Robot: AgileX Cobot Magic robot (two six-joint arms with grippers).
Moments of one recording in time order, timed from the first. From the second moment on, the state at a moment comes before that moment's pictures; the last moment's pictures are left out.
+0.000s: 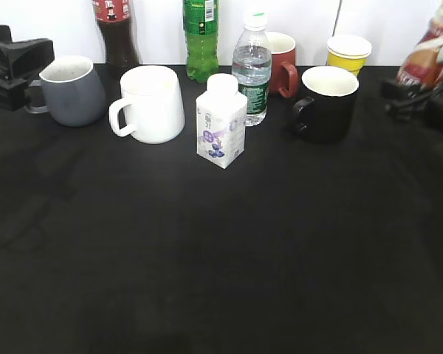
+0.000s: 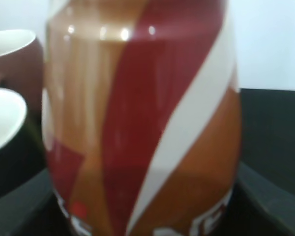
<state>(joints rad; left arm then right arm) -0.30 1.17 -0.53 0.30 -0.45 -0.14 -0.05 1.98 -0.78 -0.35 -0.98 0.24</state>
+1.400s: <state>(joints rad) -0.31 1.09 -0.59 0.20 0.03 -0.14 -0.03 1.36 -0.65 -0.98 -0.12 0.97</state>
